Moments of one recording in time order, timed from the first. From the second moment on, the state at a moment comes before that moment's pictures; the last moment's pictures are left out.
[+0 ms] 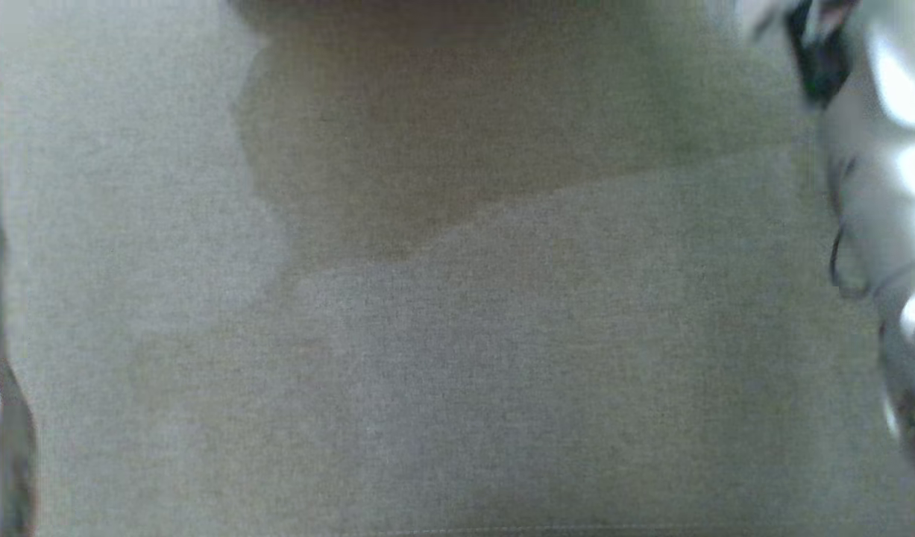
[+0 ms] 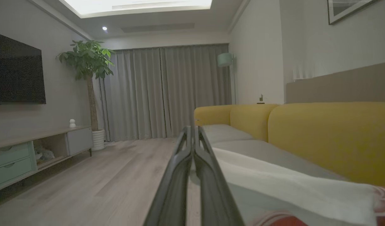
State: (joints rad) left arm -1.20 0.34 -0.11 0.75 -0.30 -0.12 -0.26; right arm -1.26 -0.17 0.28 1.12 0.11 0.13 -0.25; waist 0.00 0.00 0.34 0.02
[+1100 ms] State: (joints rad) left arm -0.05 0.59 -0.47 0.13 -0.44 -0.13 0.17; right arm -0.61 -0.48 0.97 0.78 0.78 0.13 0.28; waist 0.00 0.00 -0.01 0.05
